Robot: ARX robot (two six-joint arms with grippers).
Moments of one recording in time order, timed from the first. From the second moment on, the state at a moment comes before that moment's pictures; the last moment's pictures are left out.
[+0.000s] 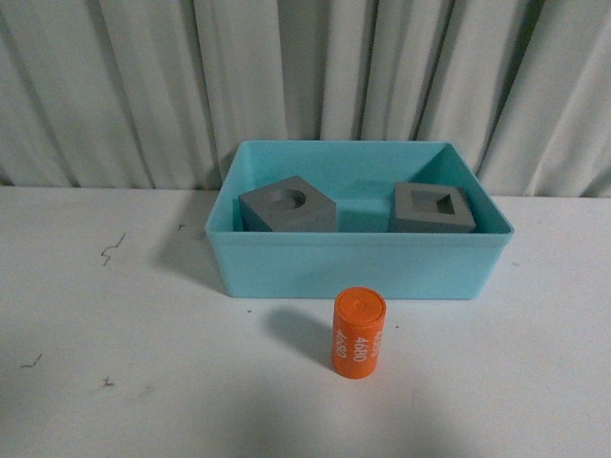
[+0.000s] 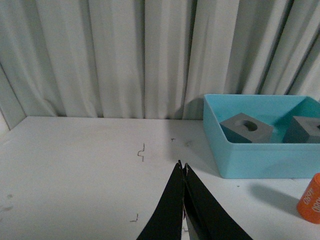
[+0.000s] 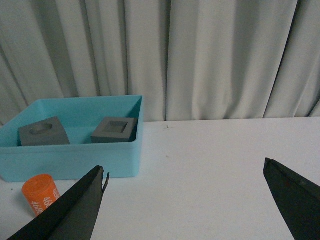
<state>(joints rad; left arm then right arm) 0.00 0.01 0.01 0.00 0.00 -0.02 0.00 0.00 0.01 0.00 0.00 0.00</state>
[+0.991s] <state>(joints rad) 0.00 0.01 0.01 0.00 0.00 -0.02 0.00 0.00 0.01 0.00 0.00 0.00</state>
